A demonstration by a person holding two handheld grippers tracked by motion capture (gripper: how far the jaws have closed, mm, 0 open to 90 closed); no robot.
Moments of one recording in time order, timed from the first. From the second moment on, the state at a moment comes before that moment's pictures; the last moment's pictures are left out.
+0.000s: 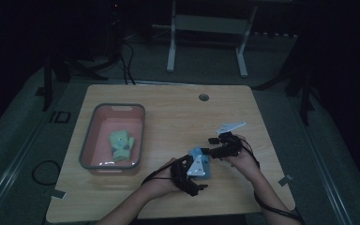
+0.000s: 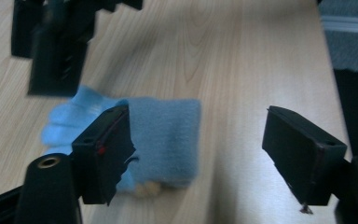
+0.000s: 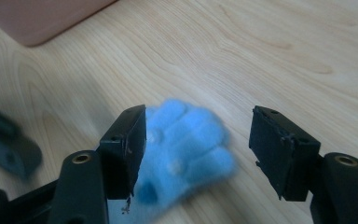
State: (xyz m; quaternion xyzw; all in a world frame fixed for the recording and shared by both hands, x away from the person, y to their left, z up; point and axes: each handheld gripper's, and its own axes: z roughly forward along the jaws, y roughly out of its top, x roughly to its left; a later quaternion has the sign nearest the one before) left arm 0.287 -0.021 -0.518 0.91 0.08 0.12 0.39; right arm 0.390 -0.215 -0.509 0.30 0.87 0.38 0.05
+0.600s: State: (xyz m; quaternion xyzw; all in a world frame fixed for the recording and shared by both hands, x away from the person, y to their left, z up) left arm 0.291 -0.031 -0.551 0.93 0.04 0.16 0.33; right arm 0.393 -0.199 -0.547 0.30 0.90 0.33 0.04
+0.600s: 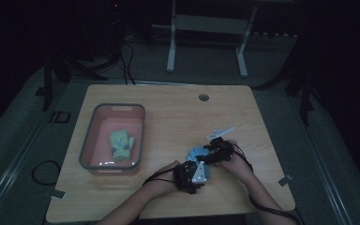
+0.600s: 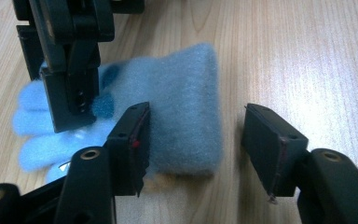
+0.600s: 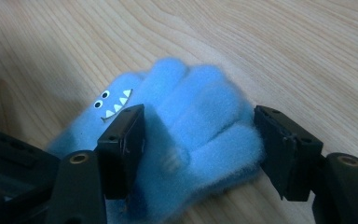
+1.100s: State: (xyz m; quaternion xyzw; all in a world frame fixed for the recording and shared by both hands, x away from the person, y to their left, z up) left arm 0.298 -0.031 -0.548 0.93 0.07 0.16 0.33; right arm 0.389 -0.196 -0.547 0.28 0.90 0.34 -0.01
